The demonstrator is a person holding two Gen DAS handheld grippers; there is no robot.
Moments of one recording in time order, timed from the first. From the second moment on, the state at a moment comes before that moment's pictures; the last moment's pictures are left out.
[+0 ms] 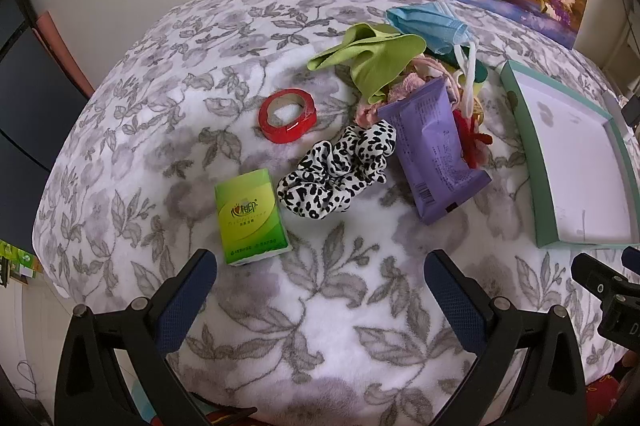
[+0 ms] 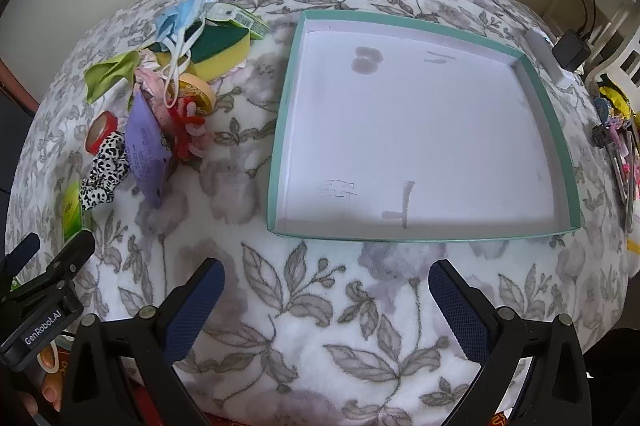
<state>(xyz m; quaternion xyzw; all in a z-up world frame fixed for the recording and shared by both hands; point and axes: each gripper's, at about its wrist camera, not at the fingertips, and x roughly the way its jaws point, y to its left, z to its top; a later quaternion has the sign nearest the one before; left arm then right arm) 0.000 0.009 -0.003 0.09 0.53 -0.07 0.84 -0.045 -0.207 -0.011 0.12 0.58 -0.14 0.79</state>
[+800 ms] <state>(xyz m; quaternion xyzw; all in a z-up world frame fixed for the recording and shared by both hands) 0.001 0.011 -0.005 0.09 0.53 -0.06 0.84 -0.044 -0.206 -0.012 0.11 0.58 -0.14 0.79</state>
